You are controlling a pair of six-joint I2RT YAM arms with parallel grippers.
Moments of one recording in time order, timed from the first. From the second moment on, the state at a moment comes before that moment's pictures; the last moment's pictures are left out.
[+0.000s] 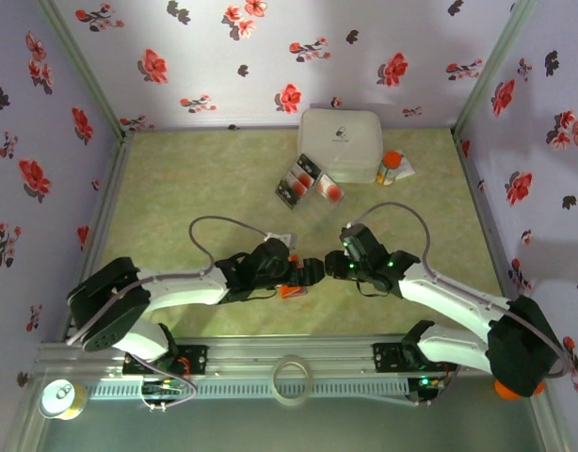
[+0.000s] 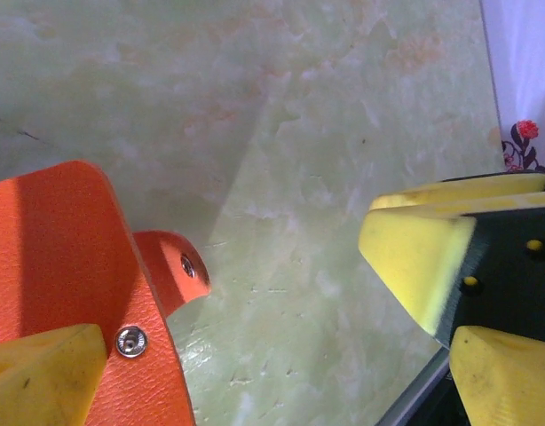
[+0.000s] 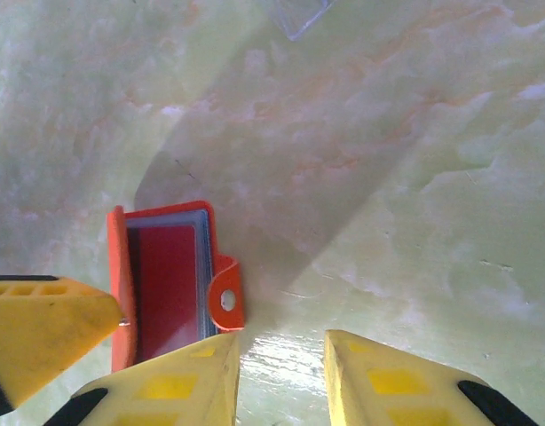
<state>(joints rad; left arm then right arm) -1.08 1.51 0.69 0.16 0.04 -1.00 0.73 1.12 0.59 -0.39 -0.05 0.77</state>
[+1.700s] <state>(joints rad) -0.68 1.20 0.64 -0.30 0.00 -0.77 0.98 1.45 0.74 -0.24 -0.09 0.79</state>
